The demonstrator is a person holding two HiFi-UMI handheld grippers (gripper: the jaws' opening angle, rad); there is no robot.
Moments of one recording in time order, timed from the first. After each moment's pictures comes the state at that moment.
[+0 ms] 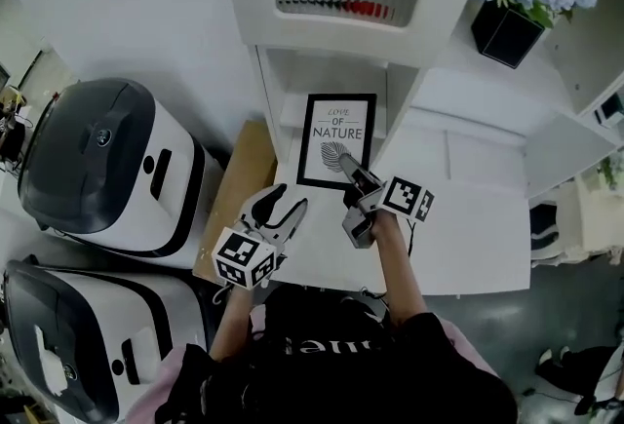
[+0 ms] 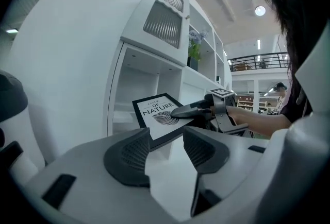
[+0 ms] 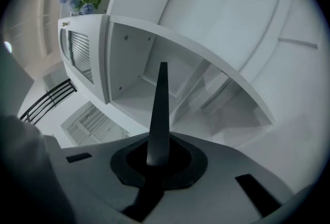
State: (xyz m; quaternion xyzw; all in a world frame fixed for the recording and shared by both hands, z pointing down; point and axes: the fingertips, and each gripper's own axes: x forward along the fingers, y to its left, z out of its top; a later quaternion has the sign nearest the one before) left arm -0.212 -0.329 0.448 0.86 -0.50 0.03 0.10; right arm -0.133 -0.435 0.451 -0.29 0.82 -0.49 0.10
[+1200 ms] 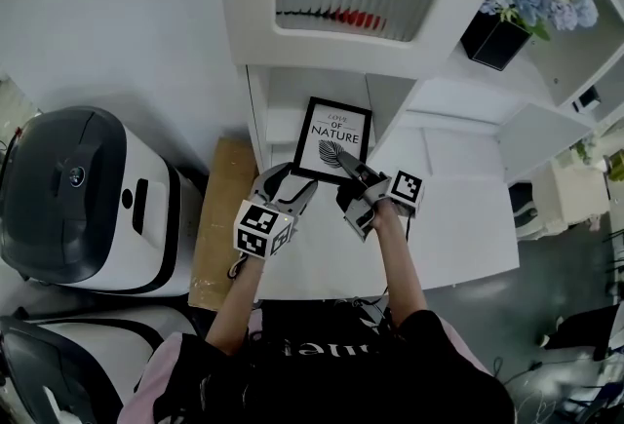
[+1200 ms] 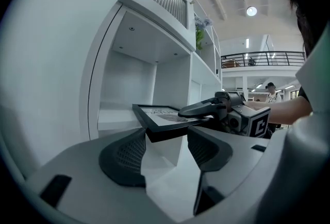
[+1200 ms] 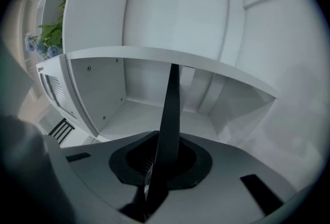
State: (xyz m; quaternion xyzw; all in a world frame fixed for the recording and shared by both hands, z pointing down) left arm -0.205 -0.429 0.479 0.90 -0.43 0.05 0.08; right arm -0.126 -0.481 0.482 -0.29 0.72 -0.60 0.21
